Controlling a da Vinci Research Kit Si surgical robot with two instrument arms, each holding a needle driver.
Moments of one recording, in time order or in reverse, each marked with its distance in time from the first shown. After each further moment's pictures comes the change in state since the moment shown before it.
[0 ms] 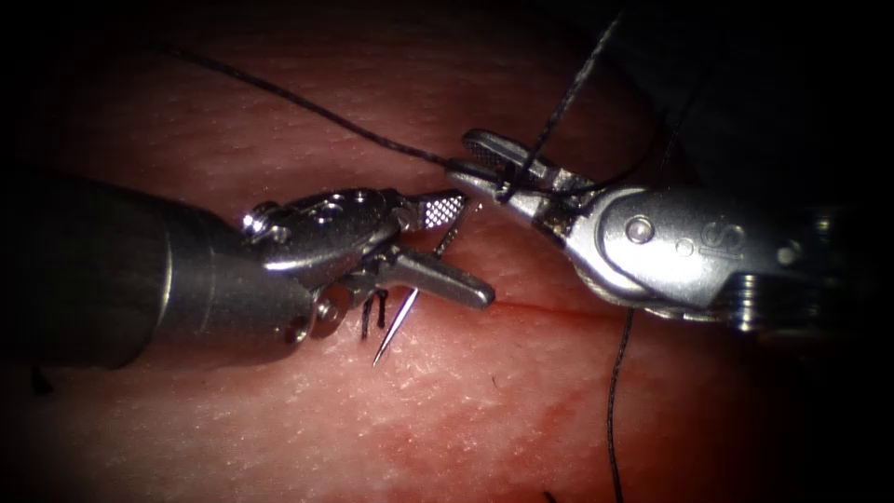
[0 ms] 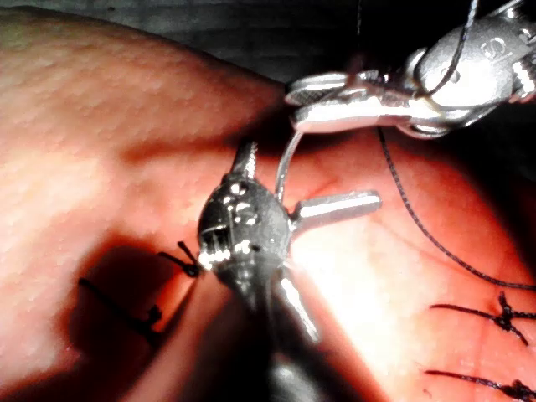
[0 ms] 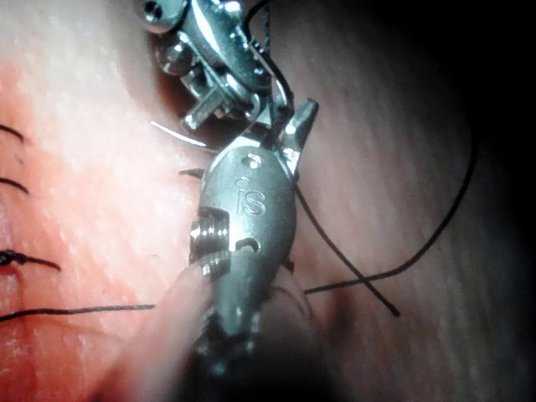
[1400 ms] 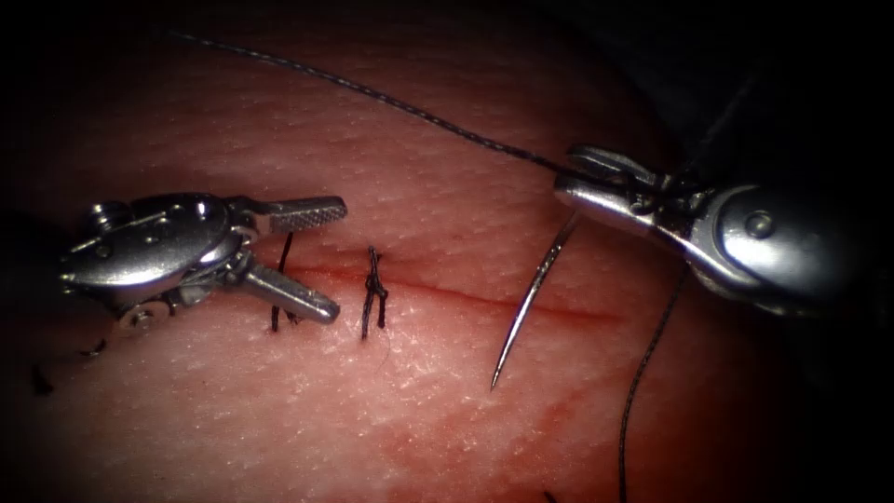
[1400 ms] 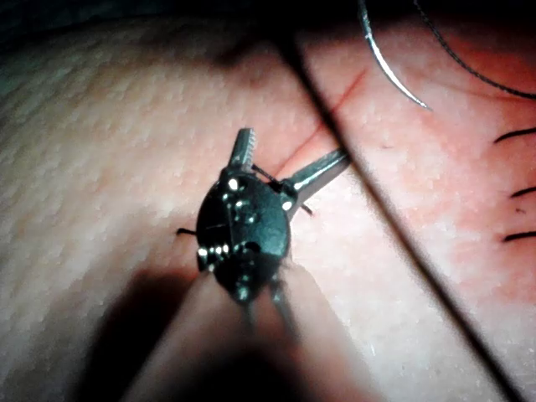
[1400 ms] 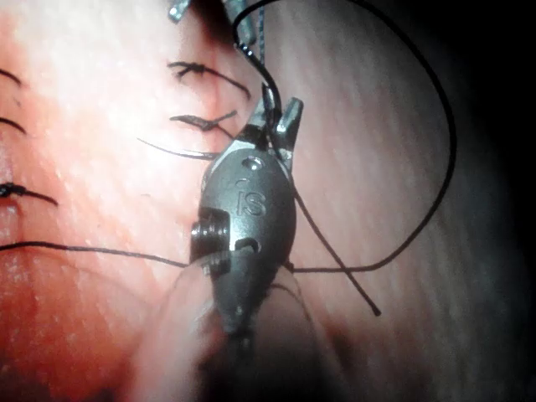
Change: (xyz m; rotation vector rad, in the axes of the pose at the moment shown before) right arm -0.001 0.004 -0.005 0.112 -0.091 0.010; left arm 0.001 -0.001 -0.009 0.161 -0.243 0.206
